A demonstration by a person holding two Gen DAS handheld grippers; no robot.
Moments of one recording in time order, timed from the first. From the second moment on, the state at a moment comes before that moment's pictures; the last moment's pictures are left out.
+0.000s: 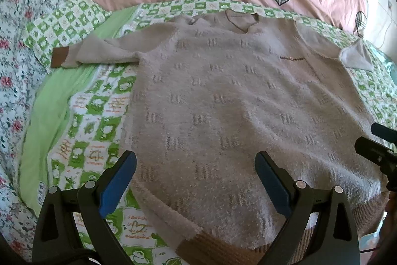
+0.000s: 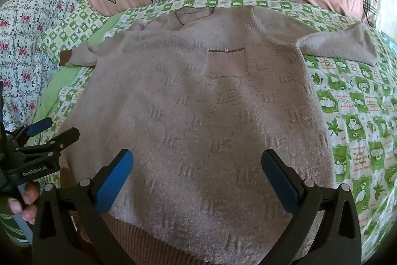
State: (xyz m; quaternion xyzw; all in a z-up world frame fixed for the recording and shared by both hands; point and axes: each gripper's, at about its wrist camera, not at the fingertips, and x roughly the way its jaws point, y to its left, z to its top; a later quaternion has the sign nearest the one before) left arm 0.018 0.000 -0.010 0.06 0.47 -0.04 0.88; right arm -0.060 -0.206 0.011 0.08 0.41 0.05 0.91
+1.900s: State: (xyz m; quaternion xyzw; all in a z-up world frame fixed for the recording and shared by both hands) left arm 0.127 -0.025 -0.040 -0.01 0.50 -0.10 0.86; right arm 0.177 -0.558 0.023 0.21 0.36 -0.21 0.88
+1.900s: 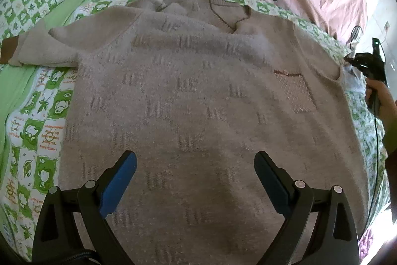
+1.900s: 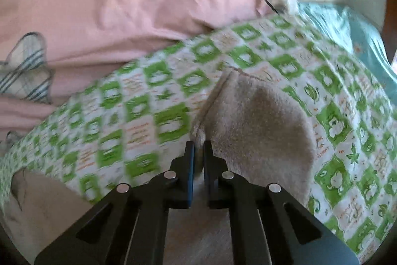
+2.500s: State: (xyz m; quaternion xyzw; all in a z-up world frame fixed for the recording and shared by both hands) left arm 0.106 0.029 -0.025 -0.12 0.48 -0.11 0.86; right arm 0.154 -0.229 0.076 0.18 0.33 0.23 0.90
